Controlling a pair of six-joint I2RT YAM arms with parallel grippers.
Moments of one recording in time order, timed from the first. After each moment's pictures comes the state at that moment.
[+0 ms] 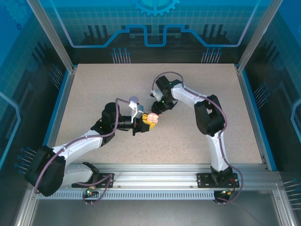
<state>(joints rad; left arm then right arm) -0.51 1.21 0.57 0.47 0.91 -0.11 0.52 2.21 1.76 -0.93 -0.26 -0.04</state>
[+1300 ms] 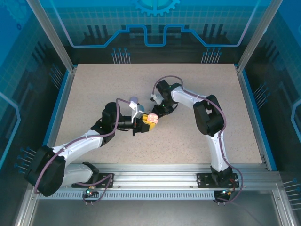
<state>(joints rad) -0.51 1.21 0.58 0.44 0.91 -0.11 0.53 2.21 1.69 -0.91 -0.34 0.00</state>
